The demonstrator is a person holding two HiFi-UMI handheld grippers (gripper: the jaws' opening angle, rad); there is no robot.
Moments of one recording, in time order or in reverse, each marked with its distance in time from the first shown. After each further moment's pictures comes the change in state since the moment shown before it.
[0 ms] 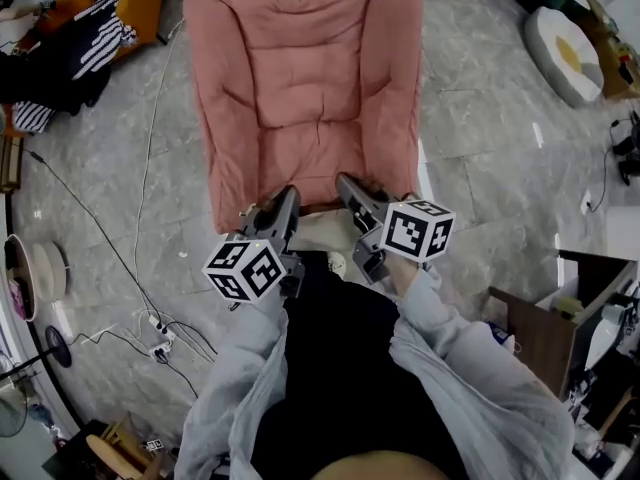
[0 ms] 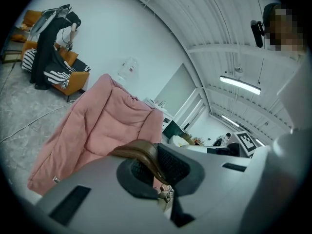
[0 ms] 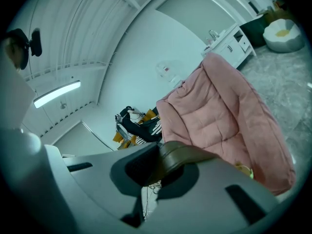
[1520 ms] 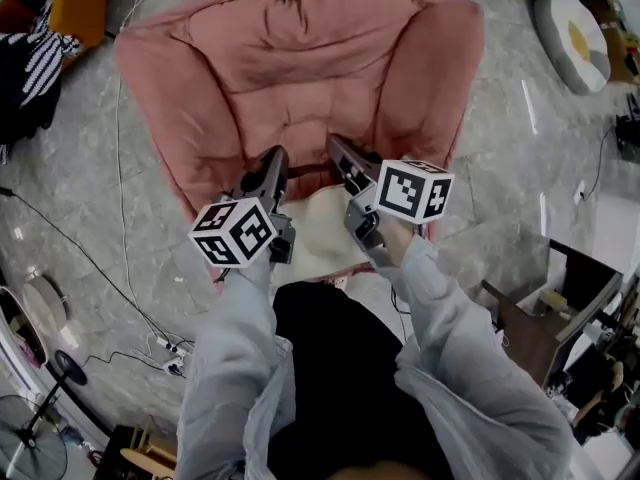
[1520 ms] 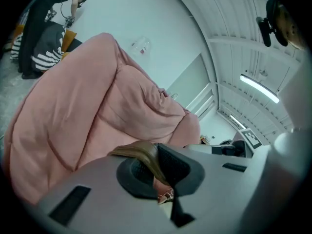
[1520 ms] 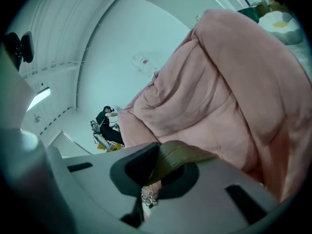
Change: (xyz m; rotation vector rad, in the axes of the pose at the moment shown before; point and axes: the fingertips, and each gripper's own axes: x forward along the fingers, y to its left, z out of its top) left arm 0.261 0.174 0.098 -0.084 0.127 0.028; right arm 0.227 -0.145 0.165 0.115 0.047 -0.134
